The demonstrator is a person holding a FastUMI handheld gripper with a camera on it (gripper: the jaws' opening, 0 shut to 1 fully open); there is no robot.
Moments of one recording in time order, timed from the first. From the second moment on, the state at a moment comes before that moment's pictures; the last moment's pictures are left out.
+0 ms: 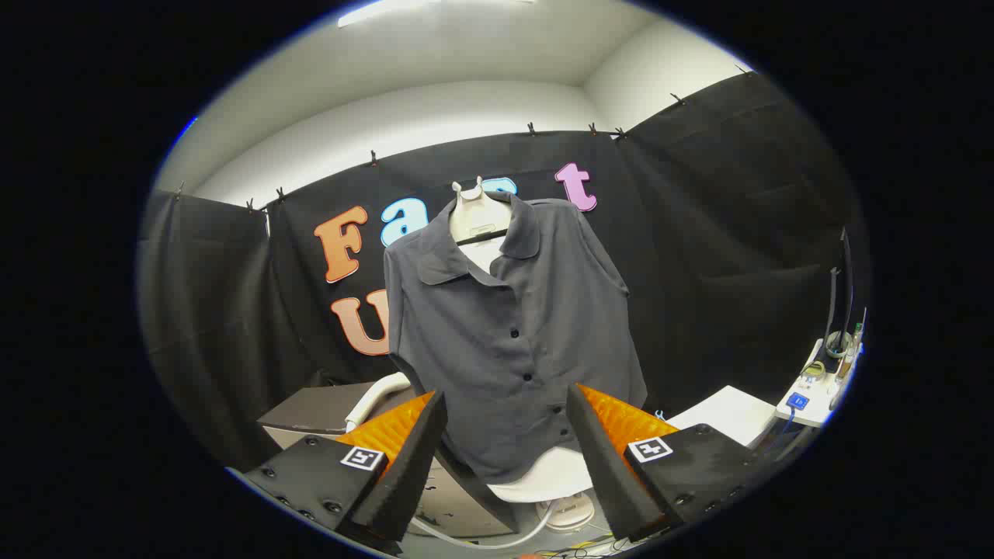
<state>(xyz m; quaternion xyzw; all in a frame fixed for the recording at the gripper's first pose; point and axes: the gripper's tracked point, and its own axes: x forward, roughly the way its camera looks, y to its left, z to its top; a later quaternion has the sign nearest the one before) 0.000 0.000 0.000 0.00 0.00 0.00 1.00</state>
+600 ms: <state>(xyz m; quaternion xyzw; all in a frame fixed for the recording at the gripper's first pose) -0.003 -0.010 0.001 -0.02 0.00 -0.01 1.00</state>
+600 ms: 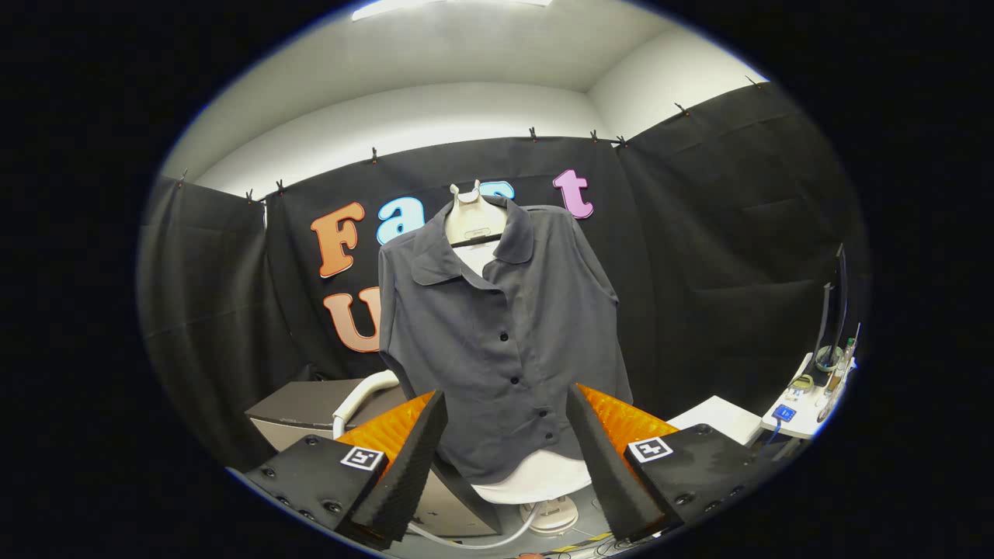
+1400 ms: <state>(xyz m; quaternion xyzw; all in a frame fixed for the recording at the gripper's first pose) 0.019 0.019 -0.010 -0.05 0.01 0.00 1.00</state>
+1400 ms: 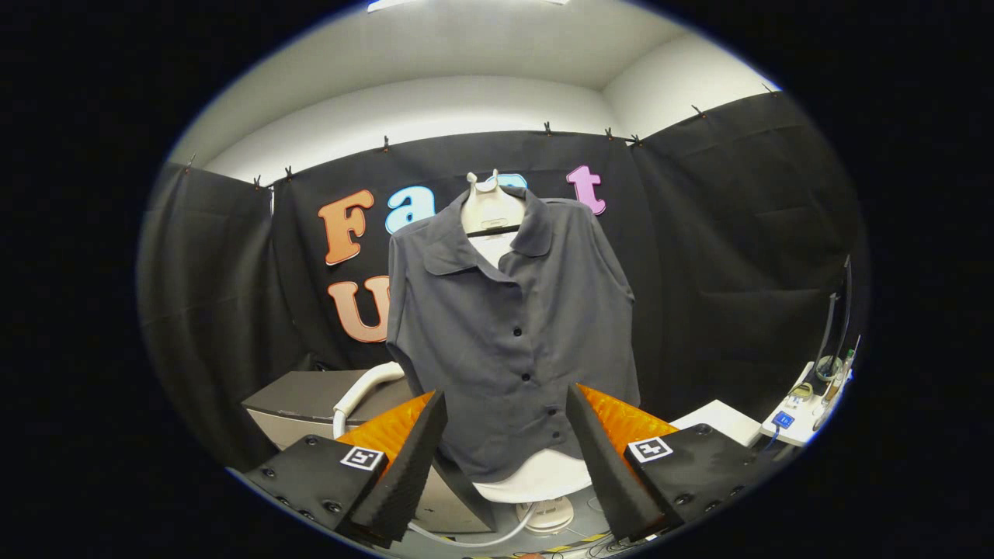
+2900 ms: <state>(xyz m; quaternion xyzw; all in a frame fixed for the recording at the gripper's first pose) 0.275 0.339 -0.177 -0.13 0.23 0.13 0.96</state>
